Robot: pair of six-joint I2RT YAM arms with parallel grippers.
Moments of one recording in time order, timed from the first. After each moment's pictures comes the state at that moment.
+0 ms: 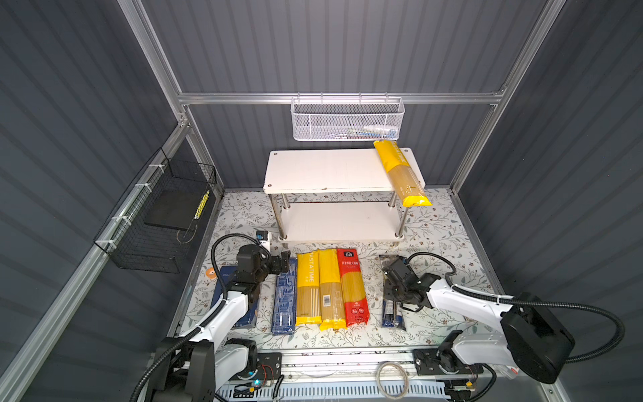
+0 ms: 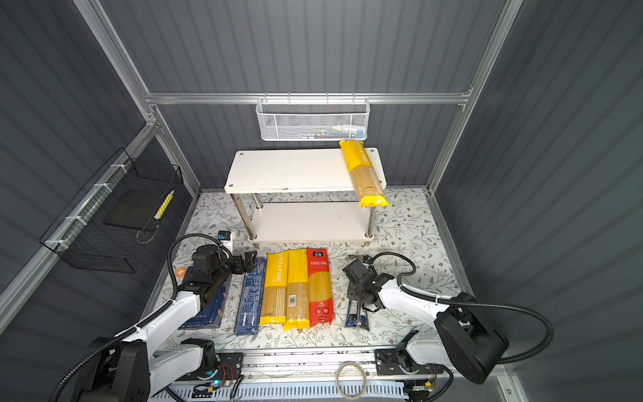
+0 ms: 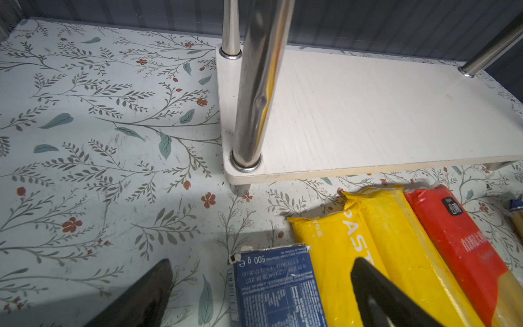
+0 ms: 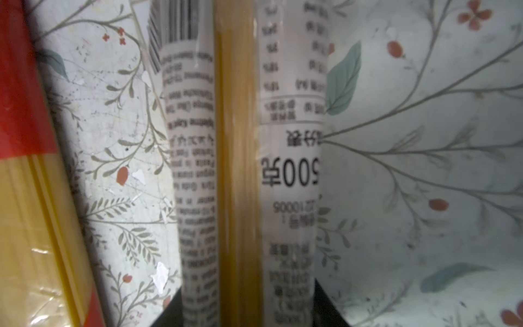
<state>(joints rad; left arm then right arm) -0.16 1.11 0.44 0.14 0.15 -0.11 0.68 1.28 0.54 -0.44 0.19 0.81</state>
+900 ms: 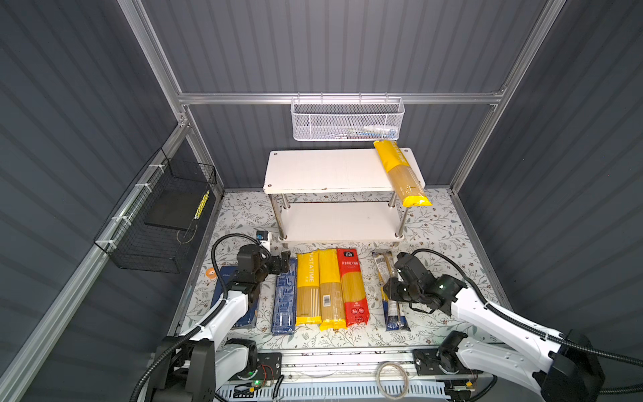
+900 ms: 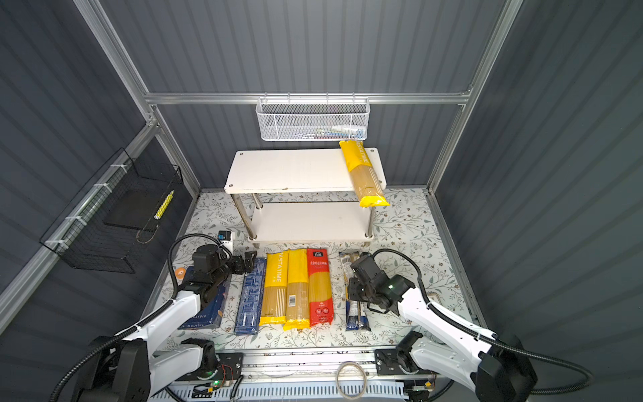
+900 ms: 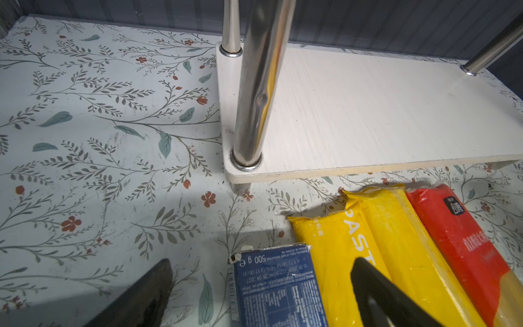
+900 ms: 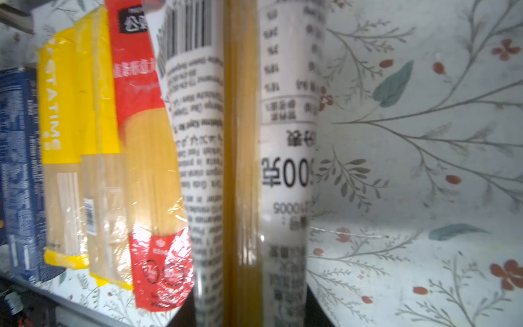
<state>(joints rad) -0.16 1.12 0.44 0.14 0.15 -0.11 0.69 1.02 0.65 -0.63 0.00 0.72</state>
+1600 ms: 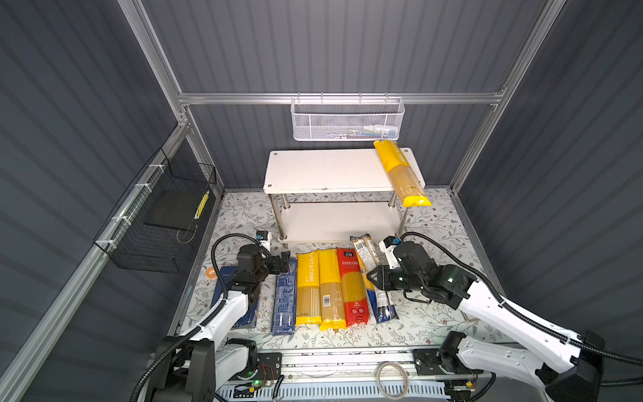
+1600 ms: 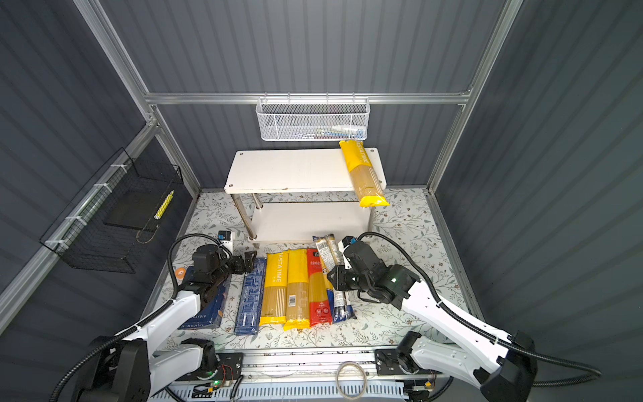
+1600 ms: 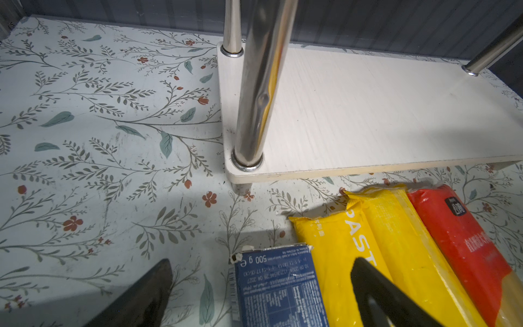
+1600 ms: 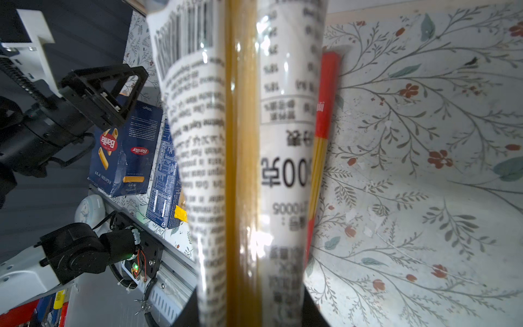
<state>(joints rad) -0.16 1.12 0.44 0.14 0.15 -0.11 0.80 1.02 0.90 -0.65 -0.10 0.69</state>
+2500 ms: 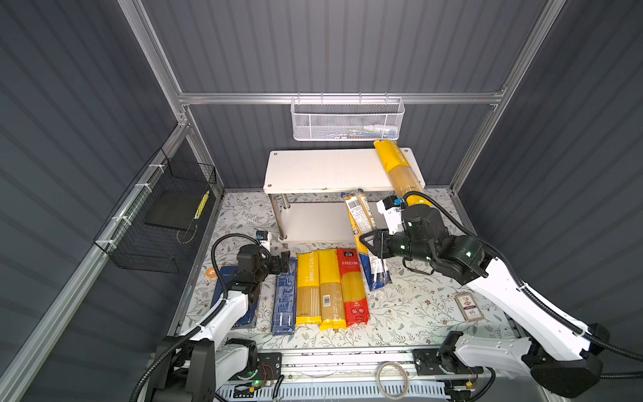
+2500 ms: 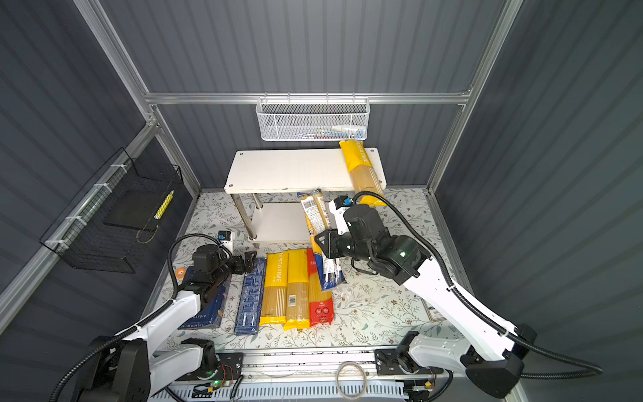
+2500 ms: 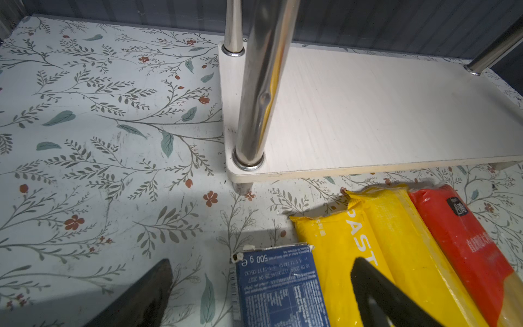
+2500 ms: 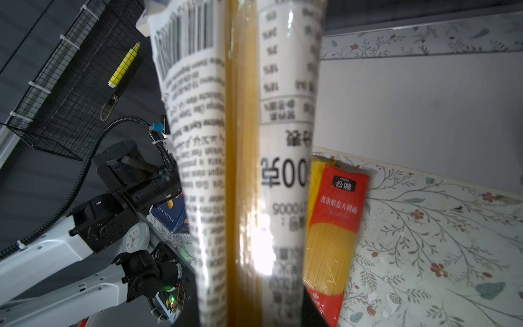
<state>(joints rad) -0.16 1.12 0.44 0.14 0.15 -0.11 0.77 1.19 1.40 -0.74 -0.07 0.56</state>
